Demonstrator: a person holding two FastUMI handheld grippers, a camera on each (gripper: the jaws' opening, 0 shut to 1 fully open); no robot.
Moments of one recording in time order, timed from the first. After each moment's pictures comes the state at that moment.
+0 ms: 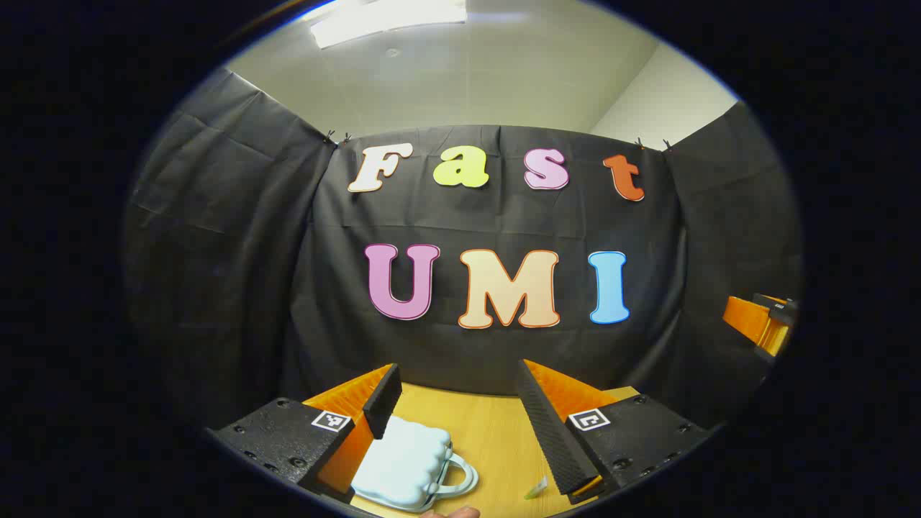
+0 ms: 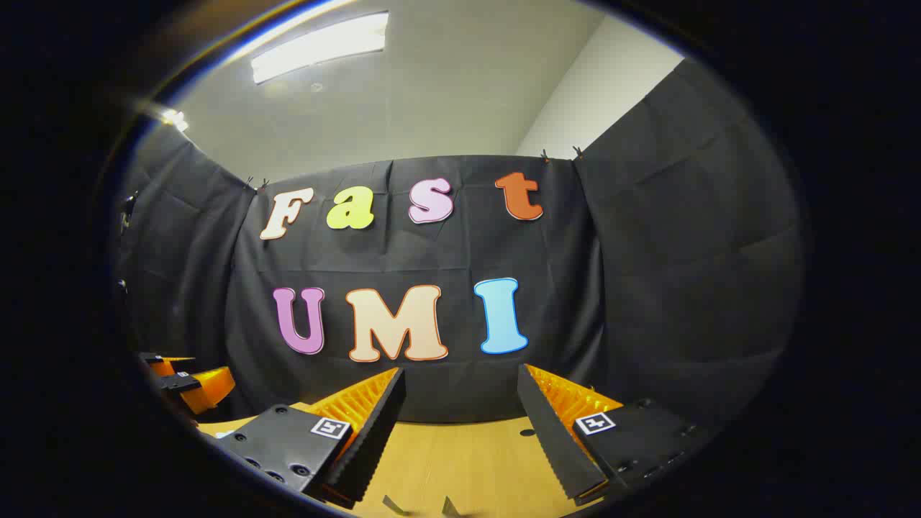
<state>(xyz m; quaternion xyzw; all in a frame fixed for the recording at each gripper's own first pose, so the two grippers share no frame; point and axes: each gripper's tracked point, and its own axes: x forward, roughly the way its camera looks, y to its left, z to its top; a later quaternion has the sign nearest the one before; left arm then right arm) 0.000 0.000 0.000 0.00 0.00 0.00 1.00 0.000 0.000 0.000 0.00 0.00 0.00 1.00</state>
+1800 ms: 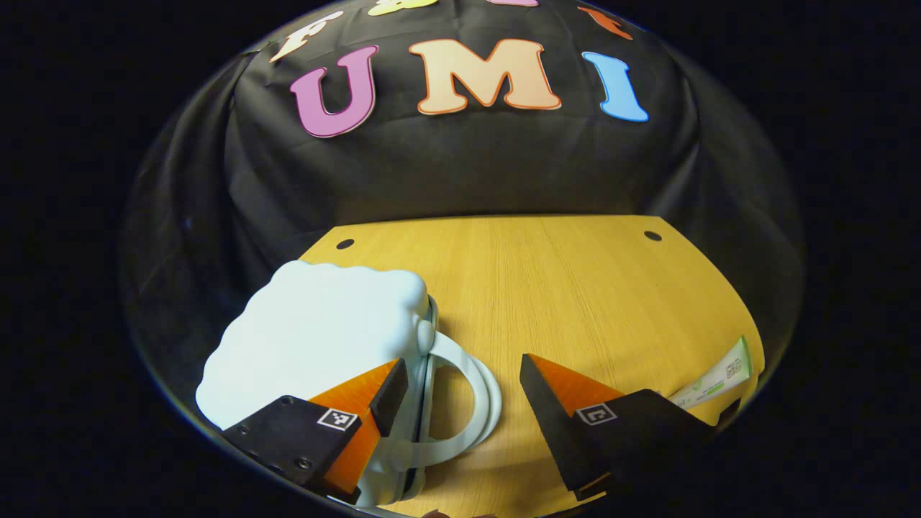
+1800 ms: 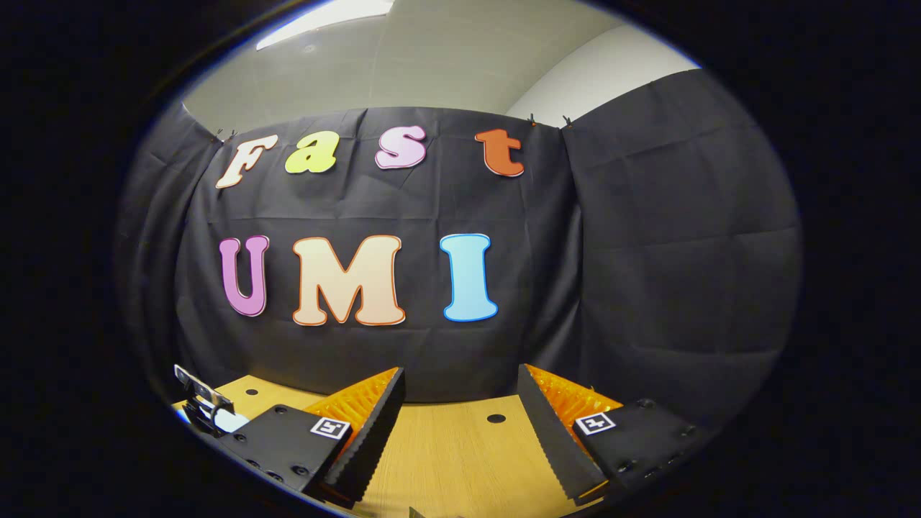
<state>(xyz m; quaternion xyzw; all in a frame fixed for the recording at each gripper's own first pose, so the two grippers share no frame) 0.078 -0.010 -0.326 0.08 0.36 -0.05 0.93 0.096 -0.030 -0.093 -0.04 0.07 -0.08 0.99</state>
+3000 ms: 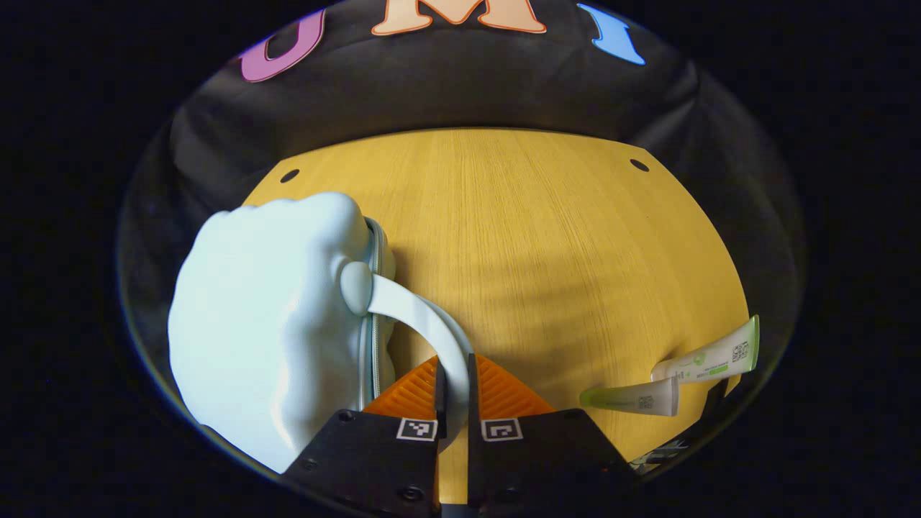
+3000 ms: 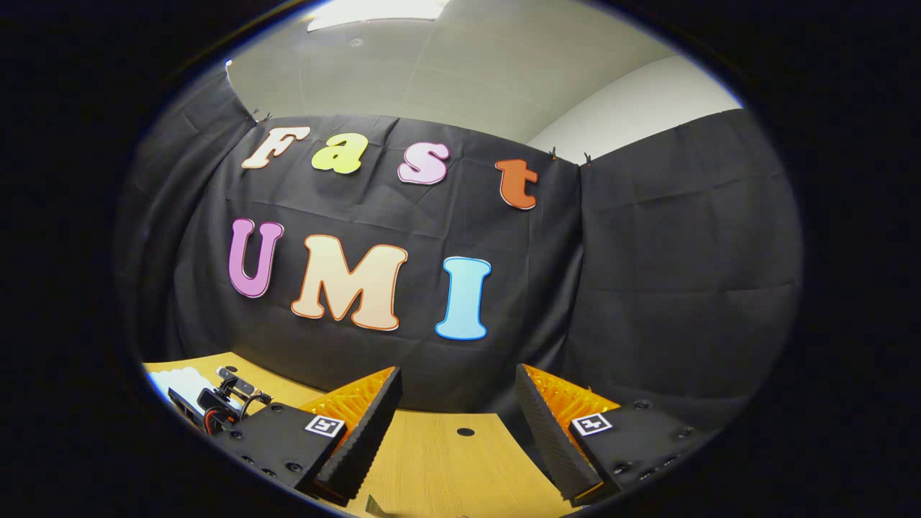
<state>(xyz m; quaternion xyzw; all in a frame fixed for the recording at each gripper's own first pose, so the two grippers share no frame) 0.065 -0.025 -0.364 0.08 0.51 -0.10 0.85 0.060 -0.036 -0.055 -0.12 0.02 -0.06 0.99</state>
